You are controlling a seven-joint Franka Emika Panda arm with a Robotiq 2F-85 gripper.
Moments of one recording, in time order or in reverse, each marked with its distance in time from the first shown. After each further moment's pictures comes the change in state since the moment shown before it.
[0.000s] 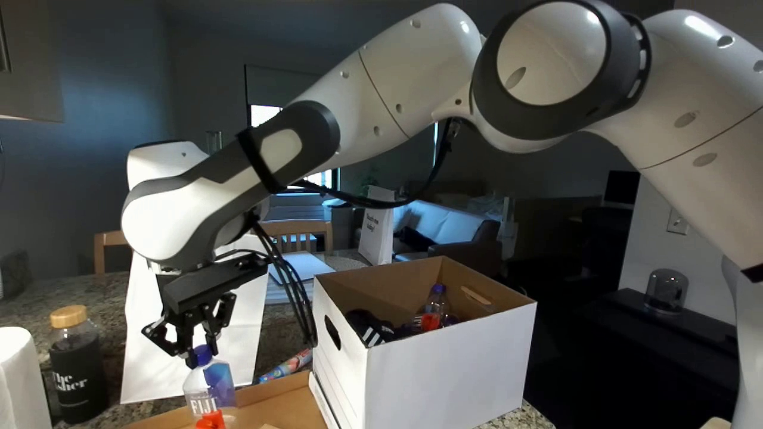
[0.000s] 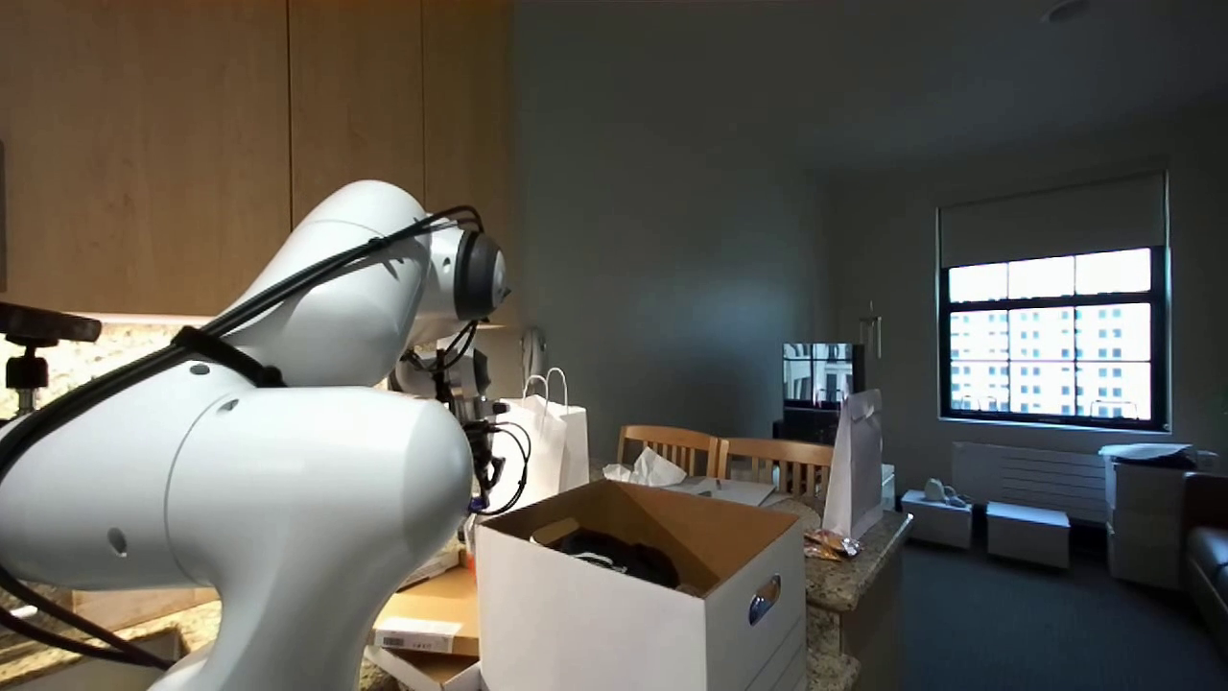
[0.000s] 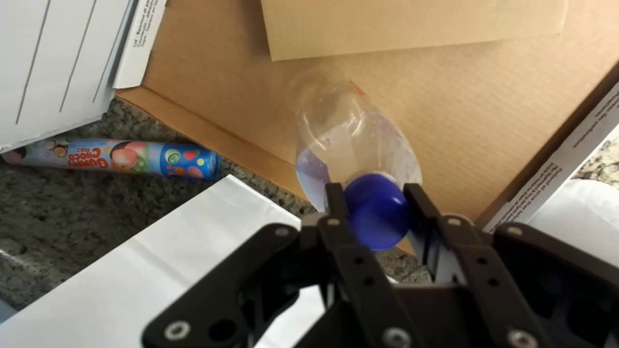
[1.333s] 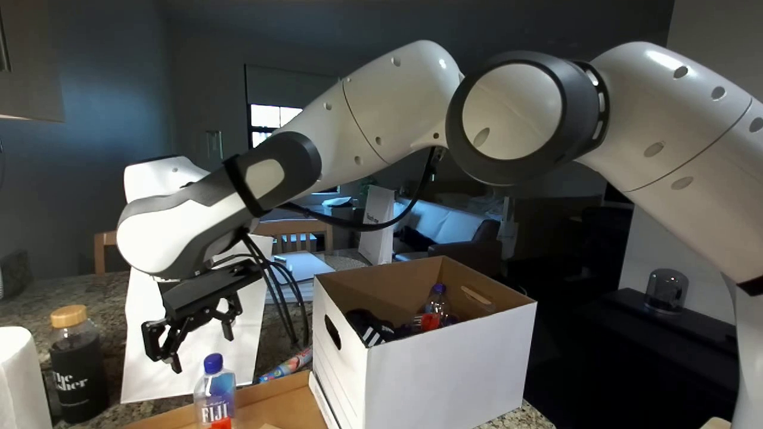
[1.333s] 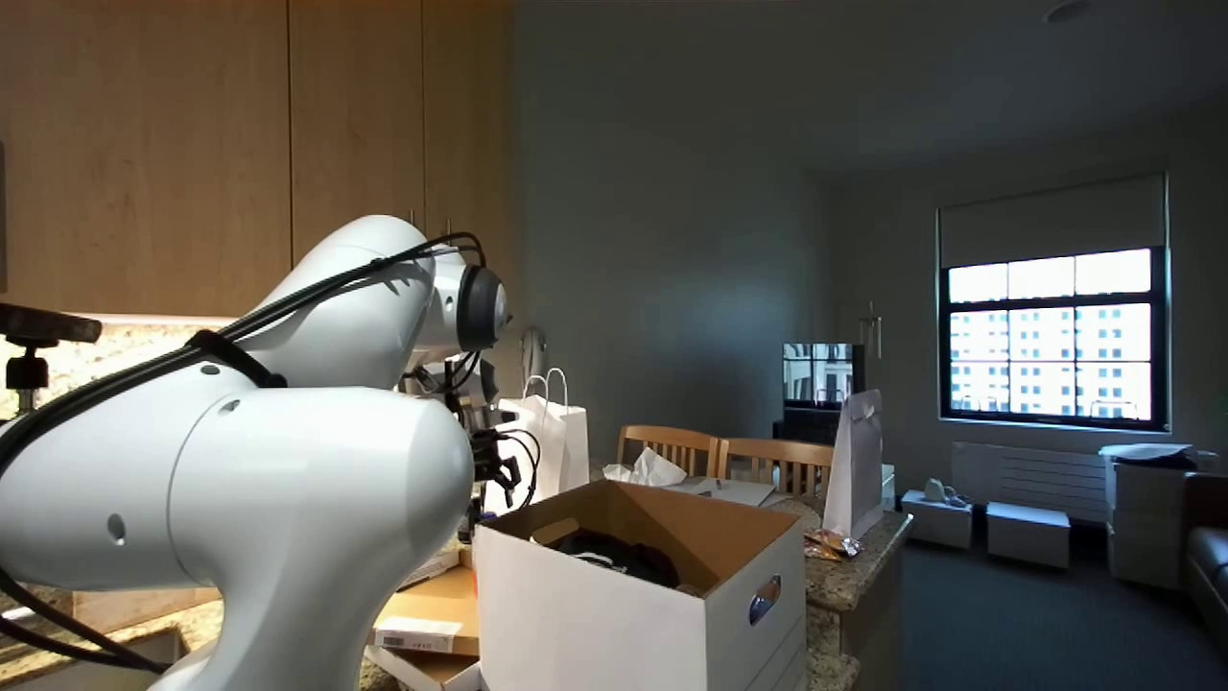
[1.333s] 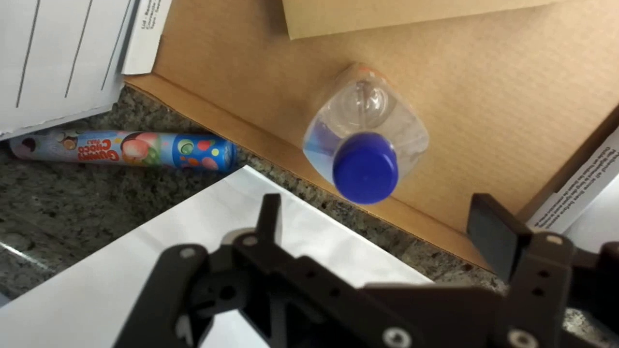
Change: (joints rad) arm 0.019 0.121 -0.044 0.171 -0.003 -0.069 0.001
